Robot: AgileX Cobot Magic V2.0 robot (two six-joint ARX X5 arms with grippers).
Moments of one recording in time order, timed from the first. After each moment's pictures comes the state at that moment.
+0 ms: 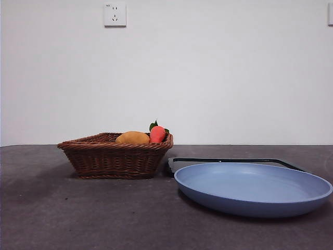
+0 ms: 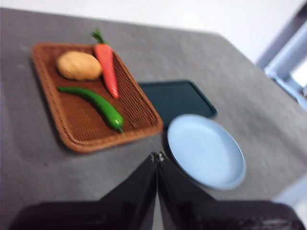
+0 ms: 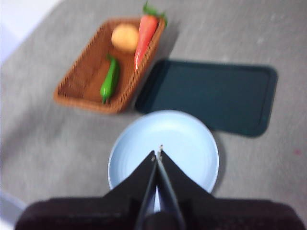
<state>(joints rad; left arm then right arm) 0.02 0.57 0.84 -0.76 0.65 -0.06 0.12 0.73 0.99 -0.89 -0.39 0.02</state>
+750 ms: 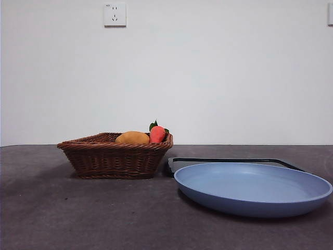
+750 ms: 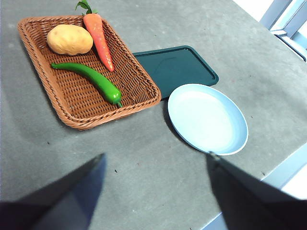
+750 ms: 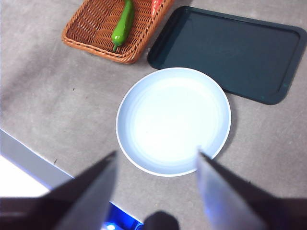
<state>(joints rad) -0.06 0.60 0.90 -0.90 0.57 0.03 0.18 0.78 1.05 -1.07 -0.39 -0.09</state>
